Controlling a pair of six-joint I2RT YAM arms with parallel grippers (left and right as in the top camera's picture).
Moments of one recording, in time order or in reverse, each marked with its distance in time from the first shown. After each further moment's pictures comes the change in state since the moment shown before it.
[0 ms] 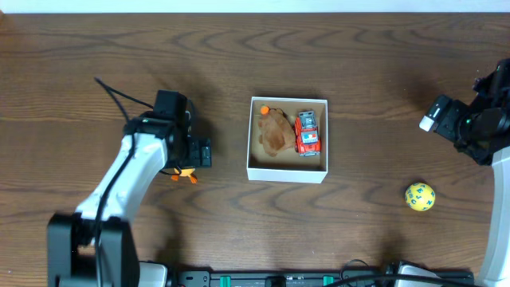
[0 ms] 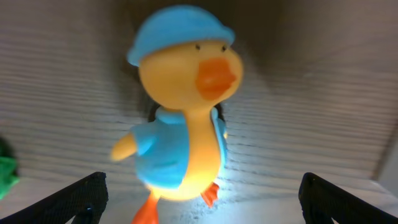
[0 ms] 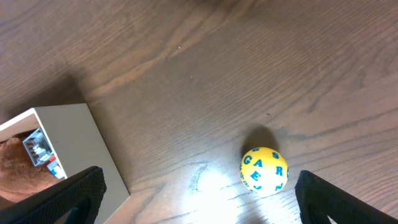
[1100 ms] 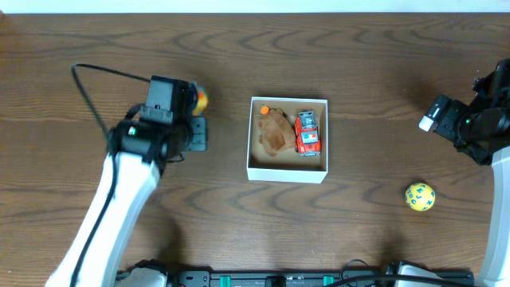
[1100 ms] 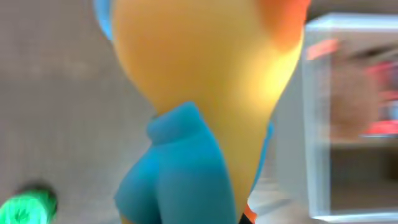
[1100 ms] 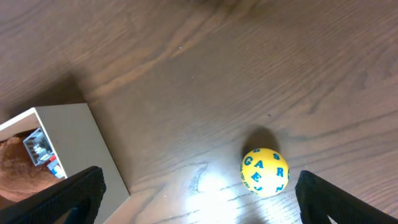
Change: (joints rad) left arm -0.151 -0.298 0.191 -0.039 -0.007 0.016; right arm 0.000 0.000 -0.001 0.003 -0.003 -0.005
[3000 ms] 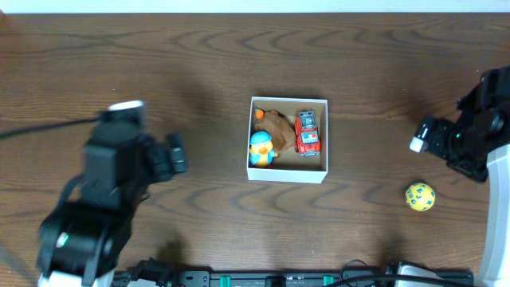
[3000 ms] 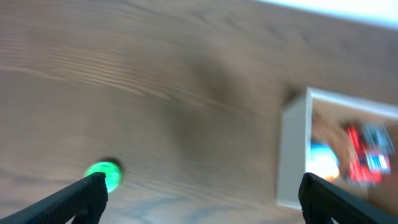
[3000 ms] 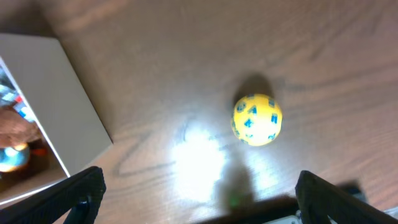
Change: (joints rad) left arm 0.081 -0.403 0.020 -0.179 -0.196 -0.130; right arm 0.029 0.000 -0.032 -0.185 0.005 -0.037
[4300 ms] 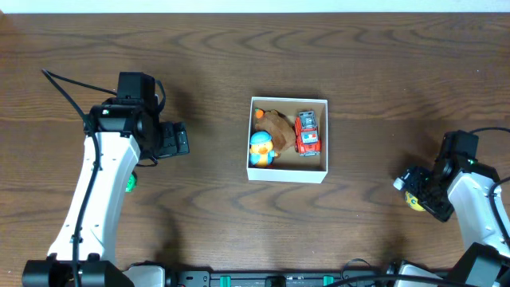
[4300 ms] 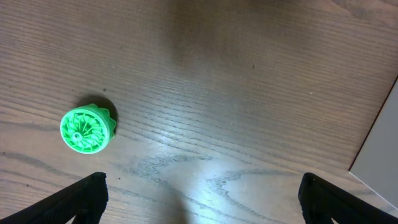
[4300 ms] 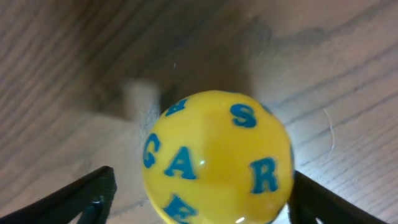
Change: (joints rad) left arm 0.182 0.565 0.000 -0.049 0.145 0.106; right arm -0.110 0.008 -0.695 0.605 0.099 0.113
